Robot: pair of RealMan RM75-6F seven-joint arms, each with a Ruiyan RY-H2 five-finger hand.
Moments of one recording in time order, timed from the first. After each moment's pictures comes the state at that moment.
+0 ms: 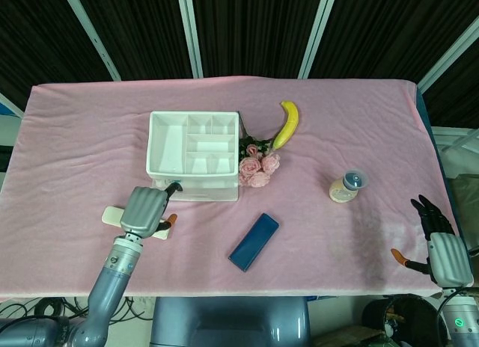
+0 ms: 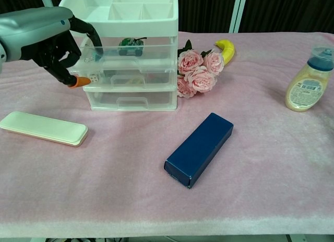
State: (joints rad) left arm -0.63 -1.50 -0.20 -2.00 0.99 1.32 0.81; right arm 0.10 -1.09 0.06 -1.66 -1.46 1.39 0.21
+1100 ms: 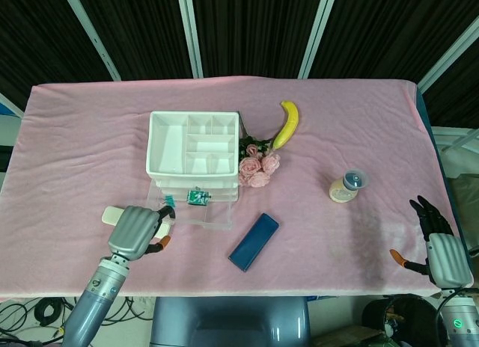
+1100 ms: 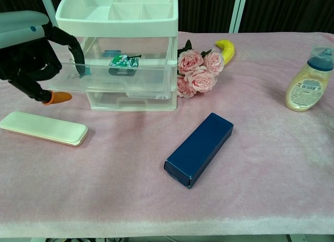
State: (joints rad) left arm -0.56 -1.37 -0.06 -2.18 1.10 1.35 0.77; right arm 0.10 -1.09 0.06 -1.67 -1.46 1.39 0.20
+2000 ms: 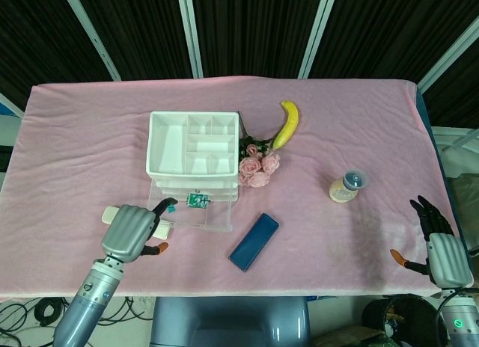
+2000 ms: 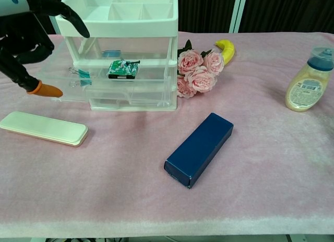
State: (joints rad) left arm -0.55 -1.31 -0.07 -2.27 1.14 1.37 0.78; right arm 0.10 -1.09 0.06 -1.67 -1.46 1.39 0.20
